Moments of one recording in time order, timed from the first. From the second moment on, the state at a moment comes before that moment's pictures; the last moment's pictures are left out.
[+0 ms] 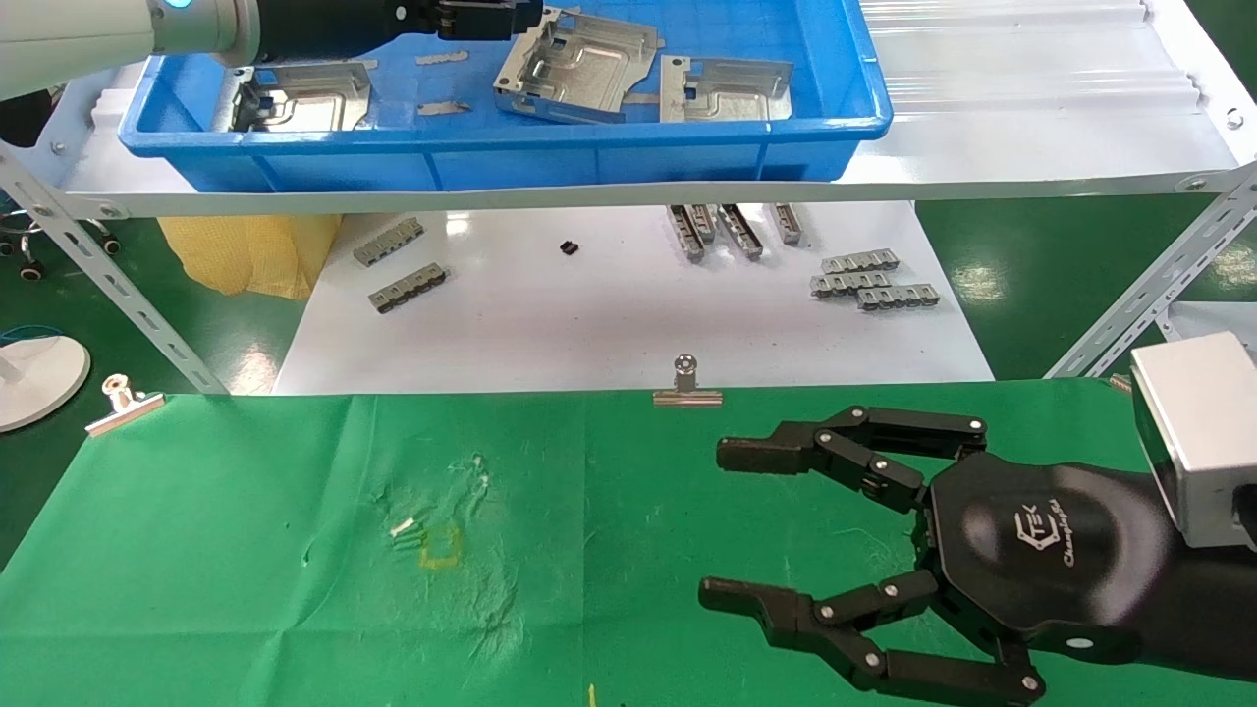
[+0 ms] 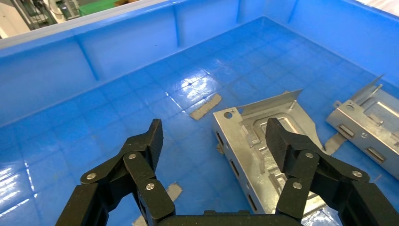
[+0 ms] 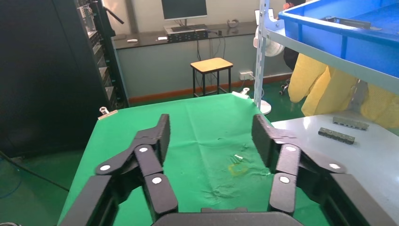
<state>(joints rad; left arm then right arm) -2.10 1.32 0.58 -0.05 1.40 0.90 -0.21 1.09 -0.58 -0.36 1.26 -0.67 -1.46 0.14</state>
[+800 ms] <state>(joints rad) -2.09 1.35 0.61 -0.03 1.42 0.88 -0.26 1.09 -0.58 -0.36 1.26 -0.67 -1.46 0.14</state>
